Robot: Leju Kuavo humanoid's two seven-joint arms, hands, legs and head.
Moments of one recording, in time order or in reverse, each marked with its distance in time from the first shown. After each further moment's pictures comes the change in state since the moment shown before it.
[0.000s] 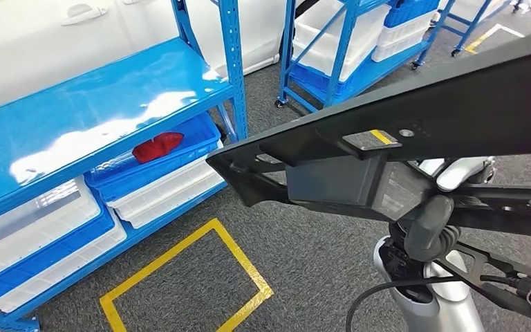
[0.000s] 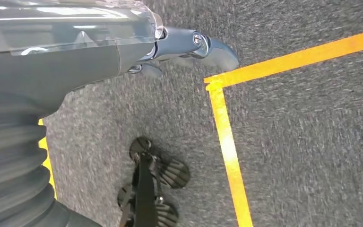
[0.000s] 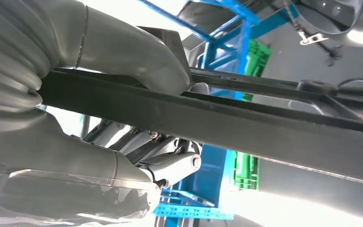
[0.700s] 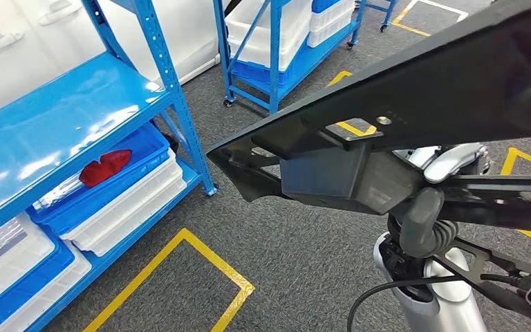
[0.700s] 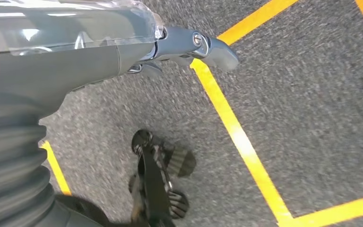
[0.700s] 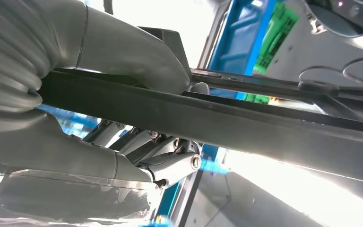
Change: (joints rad) left arm -0.002 -0.025 -0.019 0.000 -0.027 -0.015 0.018; right arm -0.039 0.002 0.035 -0.011 0.039 -0.042 0.056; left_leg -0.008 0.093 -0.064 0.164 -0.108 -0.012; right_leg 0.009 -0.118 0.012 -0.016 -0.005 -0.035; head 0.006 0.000
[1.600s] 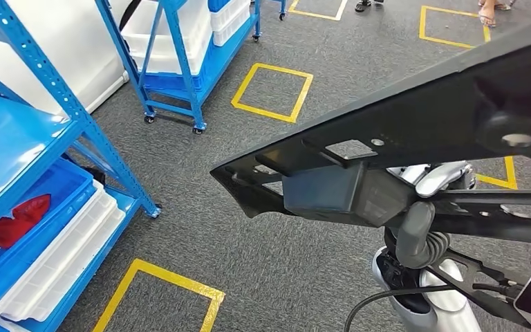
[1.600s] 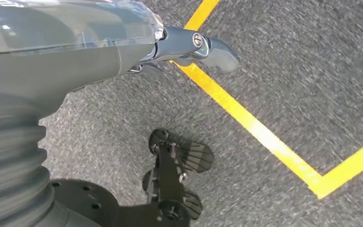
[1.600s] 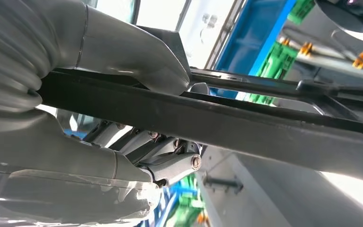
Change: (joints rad) left arm 0.005 -0.036 -0.010 0.000 -0.023 0.017 0.030; right arm 0.076 -0.025 -0.003 0.012 -0.016 -0.005 -0.052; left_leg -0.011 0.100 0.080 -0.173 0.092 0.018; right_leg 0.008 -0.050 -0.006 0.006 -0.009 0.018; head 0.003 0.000
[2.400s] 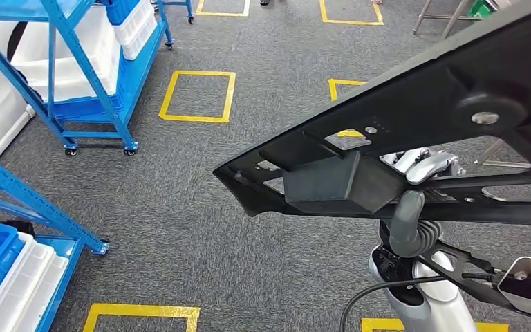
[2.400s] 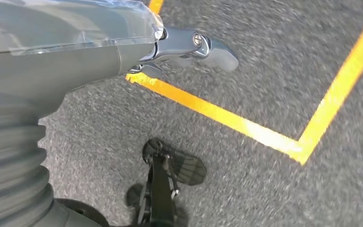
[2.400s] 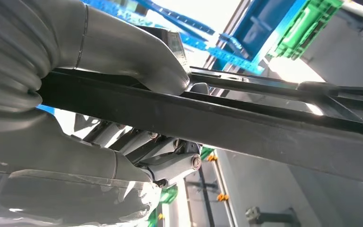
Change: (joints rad) left arm -0.002 0.024 -0.007 0.000 0.007 0.004 -0.014; right arm -0.017 -0.001 0.000 0.076 -0.030 0.008 -0.030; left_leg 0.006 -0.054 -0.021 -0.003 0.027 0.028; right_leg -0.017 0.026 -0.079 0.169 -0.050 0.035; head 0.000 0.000
